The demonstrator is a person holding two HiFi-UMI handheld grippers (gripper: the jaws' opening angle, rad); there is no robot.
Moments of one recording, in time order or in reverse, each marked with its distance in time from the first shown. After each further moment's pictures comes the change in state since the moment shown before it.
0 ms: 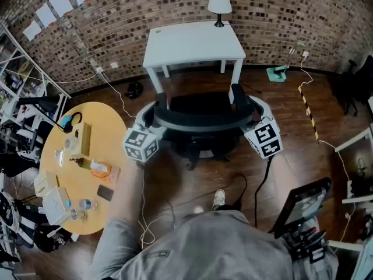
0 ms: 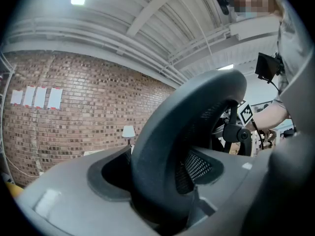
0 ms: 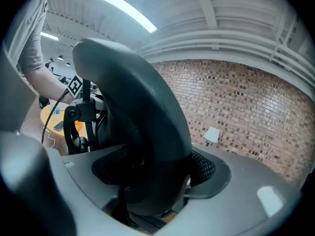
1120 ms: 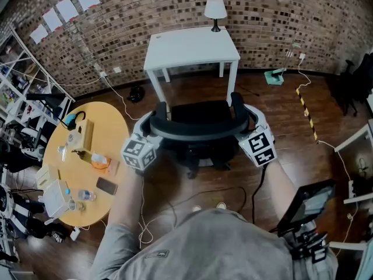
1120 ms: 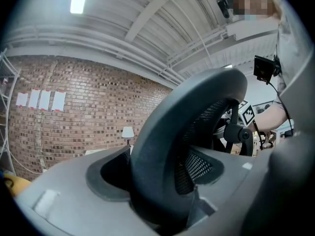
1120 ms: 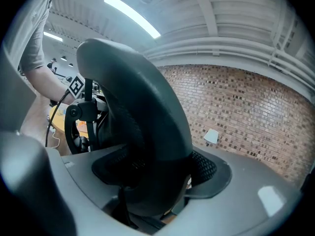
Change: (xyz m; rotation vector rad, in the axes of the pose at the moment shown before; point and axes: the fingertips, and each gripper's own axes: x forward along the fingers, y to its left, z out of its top) left arm -0.053 -0.062 0.000 -0.002 -0.012 0.028; right arm -0.073 0.035 -0.009 -0.010 -0.028 0.011
